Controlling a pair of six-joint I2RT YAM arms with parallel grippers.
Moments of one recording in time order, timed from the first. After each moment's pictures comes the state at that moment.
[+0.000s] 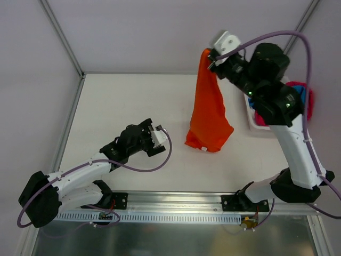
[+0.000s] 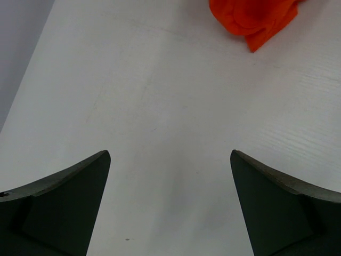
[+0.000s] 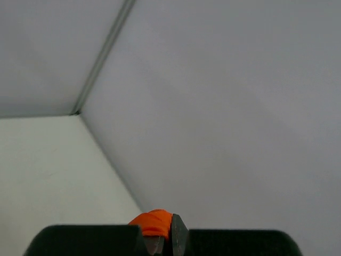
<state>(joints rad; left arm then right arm) -0.75 1.03 0.55 0.04 0.03 0.54 0.69 1.41 2.14 -0.67 0.05 -0.61</state>
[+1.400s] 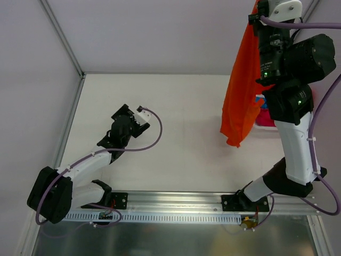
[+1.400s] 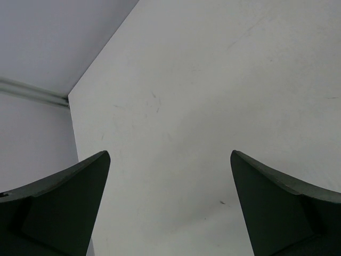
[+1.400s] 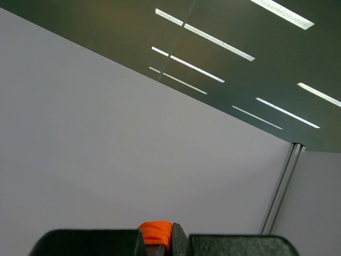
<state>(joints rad) -0.50 1.14 0.53 0.26 -0.32 0.61 0.71 1.53 2.42 -0.22 0.49 -0.81</state>
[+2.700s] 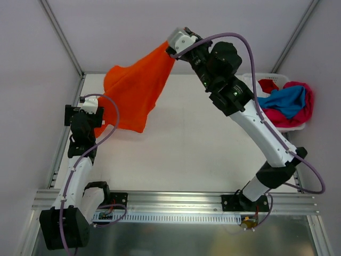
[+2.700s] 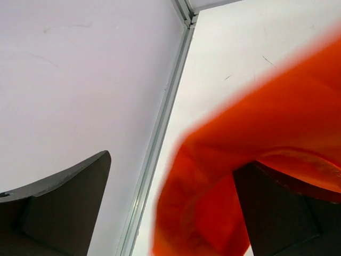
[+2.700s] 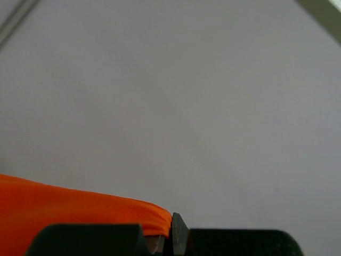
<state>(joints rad) 0.10 0.85 0.55 0.12 -0.29 0.41 0.86 1.67 2.15 -0.17 0.27 -0.92</state>
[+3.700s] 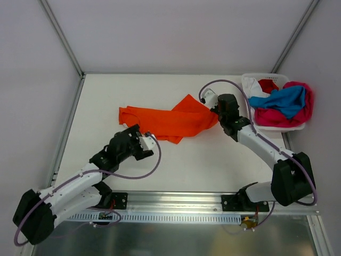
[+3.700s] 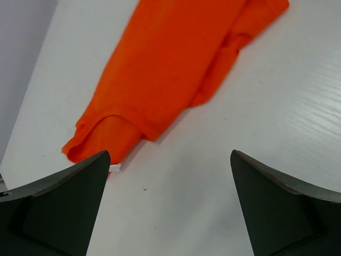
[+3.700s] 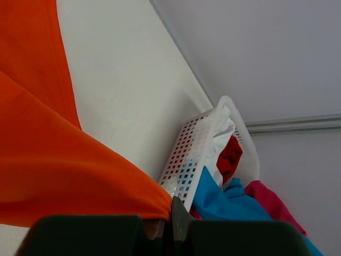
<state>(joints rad) -0.59 0.79 0.40 -0.03 0.01 0.63 0.44 1.36 0.92 -0.06 0.47 -0.82</state>
